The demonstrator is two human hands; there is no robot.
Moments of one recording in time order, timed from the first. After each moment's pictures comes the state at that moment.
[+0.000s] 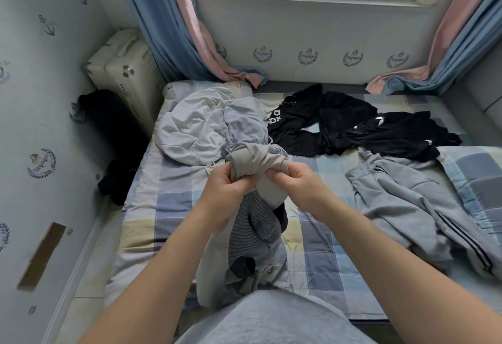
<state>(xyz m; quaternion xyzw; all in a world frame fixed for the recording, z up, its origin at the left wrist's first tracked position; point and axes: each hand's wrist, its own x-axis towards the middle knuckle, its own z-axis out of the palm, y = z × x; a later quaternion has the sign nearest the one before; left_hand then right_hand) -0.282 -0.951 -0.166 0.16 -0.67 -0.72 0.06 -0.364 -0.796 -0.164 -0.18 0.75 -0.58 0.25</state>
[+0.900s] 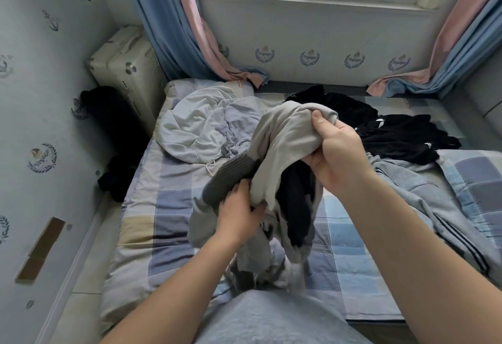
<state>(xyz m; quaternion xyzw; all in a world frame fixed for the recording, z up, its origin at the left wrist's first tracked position) -0.275 -0.924 -0.233 0.19 -0.89 -0.41 0.02 -0.374 -0.795 -0.084 0.06 0.52 -0.83 0.18</state>
